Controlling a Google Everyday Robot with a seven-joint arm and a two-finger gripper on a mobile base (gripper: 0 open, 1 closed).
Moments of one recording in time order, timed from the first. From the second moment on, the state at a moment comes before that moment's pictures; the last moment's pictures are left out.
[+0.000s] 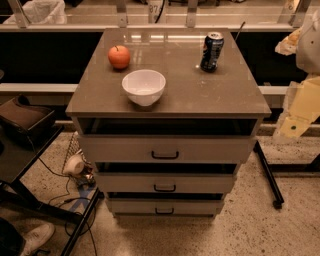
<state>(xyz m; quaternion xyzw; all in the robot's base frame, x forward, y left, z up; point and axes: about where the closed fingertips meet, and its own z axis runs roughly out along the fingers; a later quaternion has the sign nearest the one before) 0.438 -0.212 0.992 -0.60 0.78 -0.05 0.18</state>
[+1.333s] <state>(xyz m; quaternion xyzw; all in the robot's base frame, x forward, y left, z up) 0.557 -0.245 0.996 -0.48 0.78 -0.04 0.39</state>
